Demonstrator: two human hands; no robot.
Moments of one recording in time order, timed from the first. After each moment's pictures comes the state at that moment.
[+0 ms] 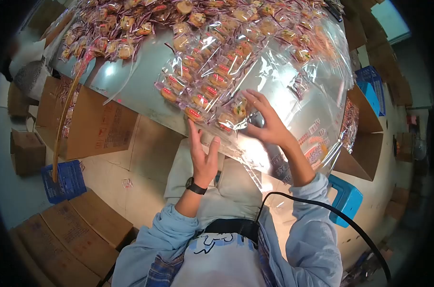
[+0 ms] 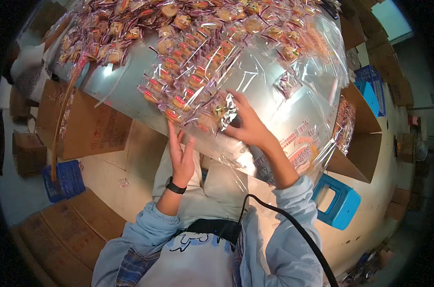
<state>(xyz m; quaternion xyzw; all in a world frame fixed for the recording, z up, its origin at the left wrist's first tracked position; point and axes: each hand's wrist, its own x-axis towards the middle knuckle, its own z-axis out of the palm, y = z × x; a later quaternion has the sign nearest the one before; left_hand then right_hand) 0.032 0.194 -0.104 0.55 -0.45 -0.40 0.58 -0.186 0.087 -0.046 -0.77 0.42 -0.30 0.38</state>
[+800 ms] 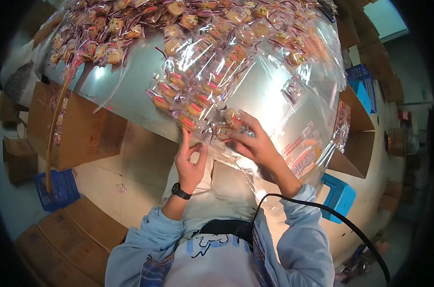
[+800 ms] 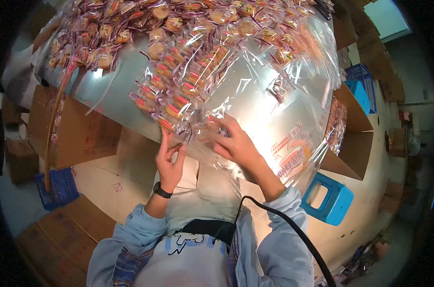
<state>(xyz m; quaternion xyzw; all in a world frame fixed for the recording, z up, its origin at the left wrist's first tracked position) 0.061 0.190 -0.103 0.54 -0.47 -0.45 0.54 -0.180 0.121 -0.068 -0.88 0.35 -0.28 0.17</state>
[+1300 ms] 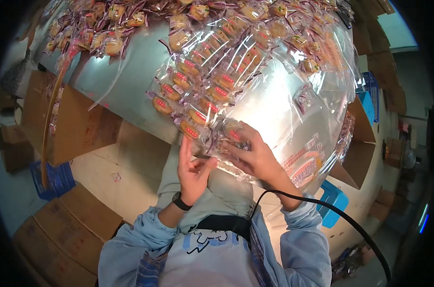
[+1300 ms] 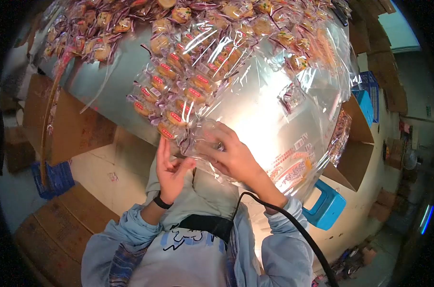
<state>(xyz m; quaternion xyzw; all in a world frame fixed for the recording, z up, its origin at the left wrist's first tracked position) 0.049 0.195 -0.086 0.50 -0.31 -0.56 0.58 -0.158 0.117 -0.044 -0.88 0.38 -0.19 0.23</state>
